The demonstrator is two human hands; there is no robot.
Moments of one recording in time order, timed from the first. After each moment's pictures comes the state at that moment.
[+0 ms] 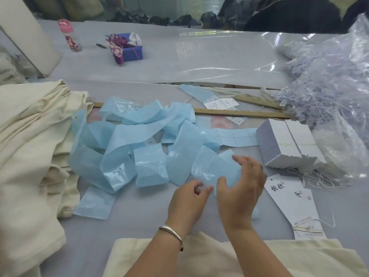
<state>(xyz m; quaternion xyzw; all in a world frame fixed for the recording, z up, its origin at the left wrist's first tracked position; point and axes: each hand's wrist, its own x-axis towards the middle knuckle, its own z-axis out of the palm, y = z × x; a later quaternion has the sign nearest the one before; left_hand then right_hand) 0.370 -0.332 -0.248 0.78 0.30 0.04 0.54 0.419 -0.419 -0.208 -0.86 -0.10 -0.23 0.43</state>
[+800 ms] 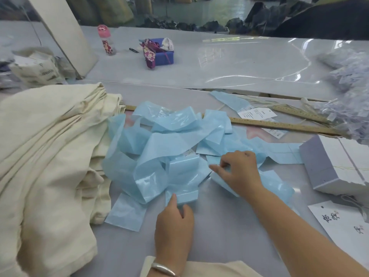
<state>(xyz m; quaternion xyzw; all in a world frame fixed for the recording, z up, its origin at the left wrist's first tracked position) 0.310 -0.270 -0.266 0.74 0.48 0.16 0.45 0.502 -0.330 -0.234 -0.87 -0.43 -0.07 0.23</state>
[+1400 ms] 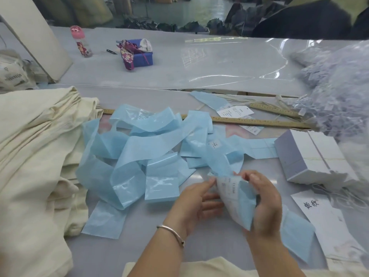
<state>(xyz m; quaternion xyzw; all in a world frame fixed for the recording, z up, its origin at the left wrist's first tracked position) 0.386 -0.289 -0.225 0.44 0.31 -0.06 0.84 0.436 -0.404 -0.206 -0.51 -0.05 0.11 0.85</state>
